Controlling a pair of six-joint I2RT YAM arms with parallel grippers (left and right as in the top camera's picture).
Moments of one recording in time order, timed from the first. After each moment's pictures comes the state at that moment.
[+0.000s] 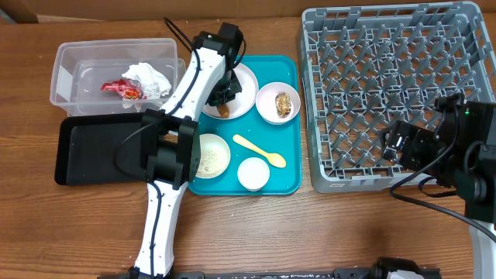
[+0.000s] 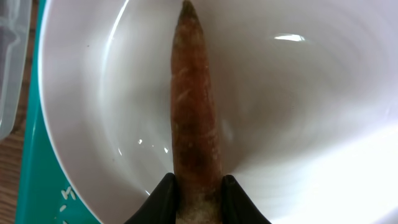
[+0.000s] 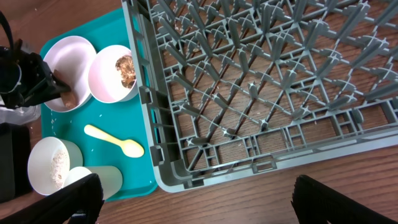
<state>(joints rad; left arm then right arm) -0.31 2.51 2.26 -1.29 -0.10 -0.72 -0.12 1.06 1.35 -1.27 -0.20 0.23</state>
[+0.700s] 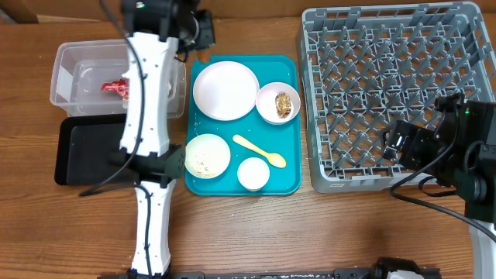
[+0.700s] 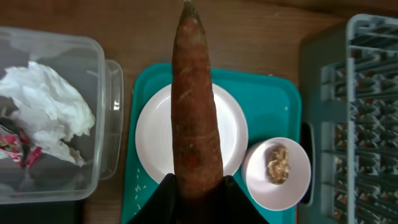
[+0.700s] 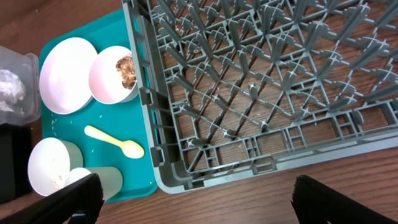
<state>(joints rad) -0.21 2.46 3.11 -1.69 0.07 -0.34 -0.12 1.06 1.35 -1.27 -0.20 0.23</state>
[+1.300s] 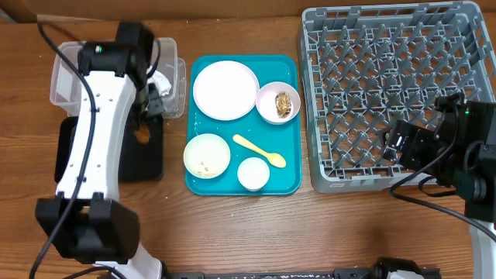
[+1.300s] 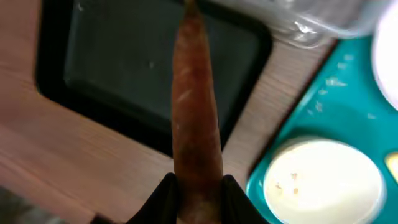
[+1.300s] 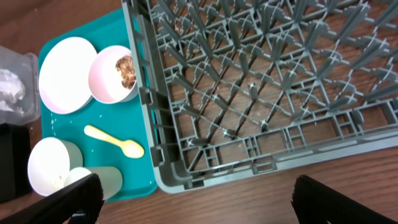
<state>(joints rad) -0.04 1.80 1.76 -1.46 -0.24 -0.47 -0.12 1.06 1.35 -1.27 -0.20 0.23</state>
